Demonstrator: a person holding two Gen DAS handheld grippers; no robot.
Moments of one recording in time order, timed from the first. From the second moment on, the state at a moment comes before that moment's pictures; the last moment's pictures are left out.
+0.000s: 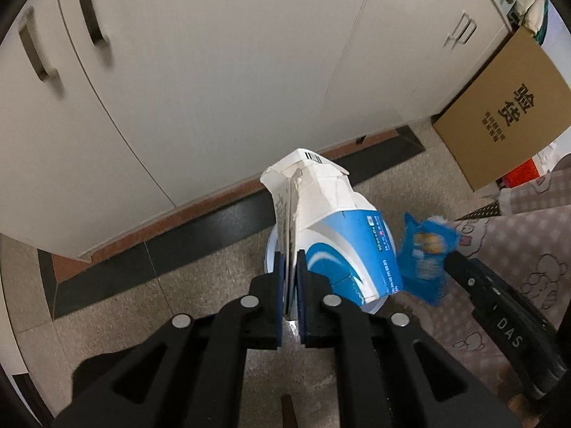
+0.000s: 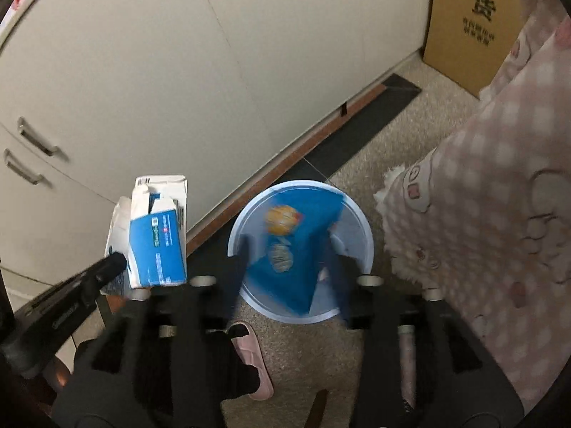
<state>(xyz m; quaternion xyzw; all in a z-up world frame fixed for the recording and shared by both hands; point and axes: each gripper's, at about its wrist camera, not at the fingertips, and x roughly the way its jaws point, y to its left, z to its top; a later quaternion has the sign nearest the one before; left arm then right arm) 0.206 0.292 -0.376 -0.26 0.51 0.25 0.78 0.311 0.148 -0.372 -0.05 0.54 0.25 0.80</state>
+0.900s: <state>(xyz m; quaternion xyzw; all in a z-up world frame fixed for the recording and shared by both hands) 0.247 0.261 -0.400 -0.25 0.55 0.18 0.78 0.303 0.117 -0.349 -0.01 0.51 0.24 0.83</state>
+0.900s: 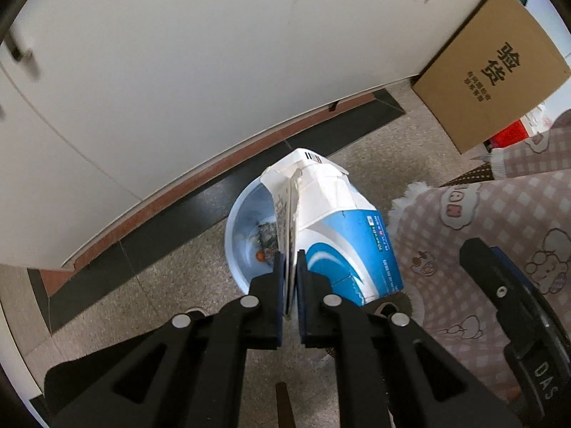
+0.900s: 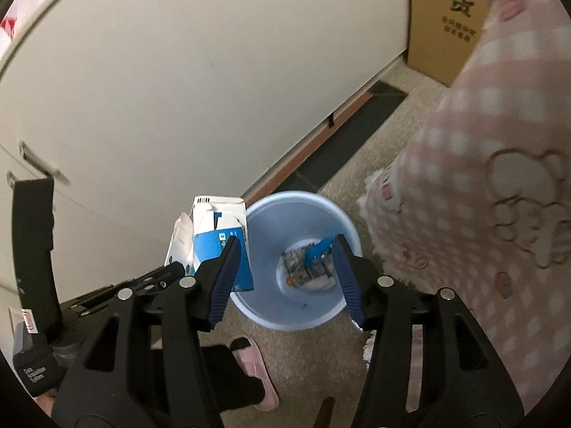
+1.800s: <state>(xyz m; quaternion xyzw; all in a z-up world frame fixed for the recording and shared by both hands) 0.164 0.252 -0.248 -0.20 0.41 0.24 0.86 0.243 0.107 -0.258 0.08 0.50 0.31 0.81</state>
